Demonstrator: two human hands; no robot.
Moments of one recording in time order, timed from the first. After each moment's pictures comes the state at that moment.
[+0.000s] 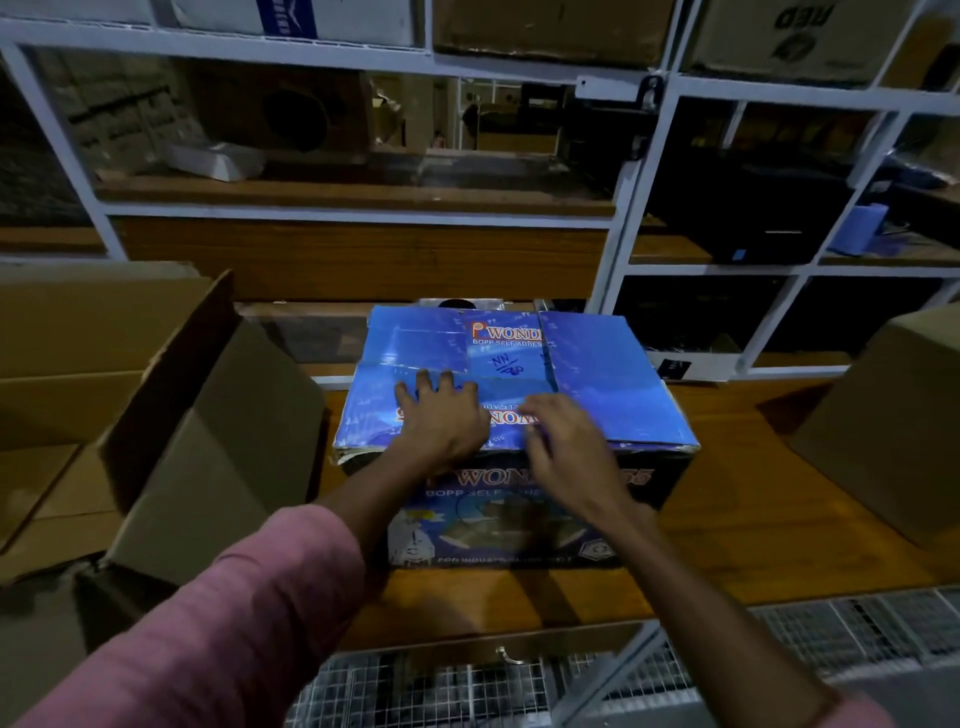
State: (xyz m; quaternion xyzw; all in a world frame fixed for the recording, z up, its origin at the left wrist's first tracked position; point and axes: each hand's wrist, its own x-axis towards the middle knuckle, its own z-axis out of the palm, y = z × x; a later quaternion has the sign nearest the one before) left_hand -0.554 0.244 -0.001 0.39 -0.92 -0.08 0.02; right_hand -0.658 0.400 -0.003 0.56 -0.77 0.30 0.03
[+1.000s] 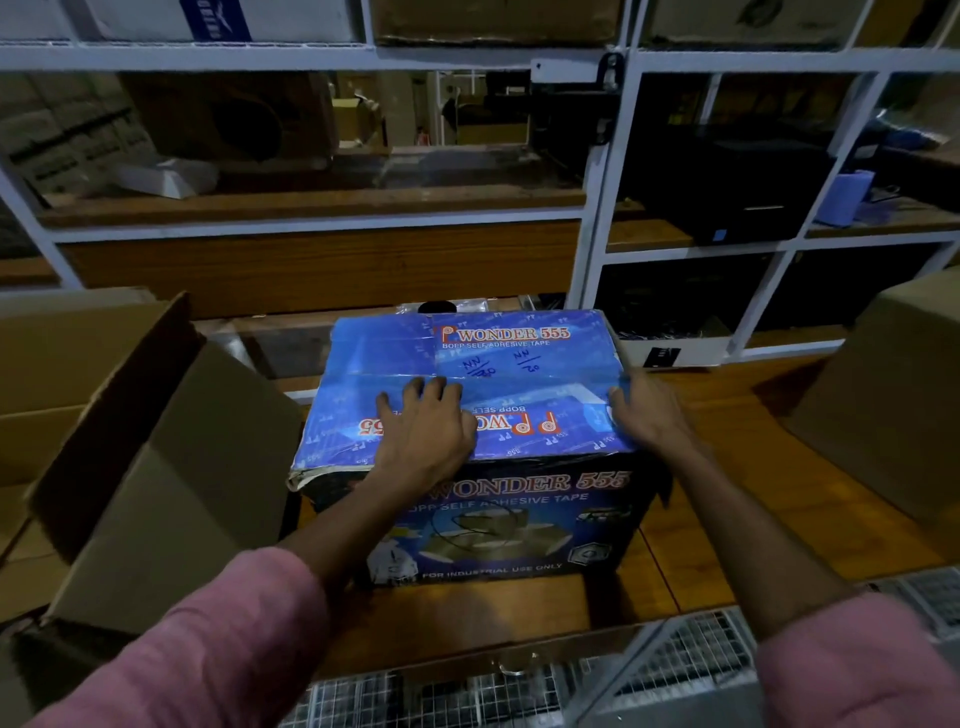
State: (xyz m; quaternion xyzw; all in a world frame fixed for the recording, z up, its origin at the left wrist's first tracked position) left_hand -0.568 0.251 -0.012 0.34 -0.93 -0.04 0.12; right_hand -0.805 0.406 -0.001 0.32 -0.92 0.23 -0.05
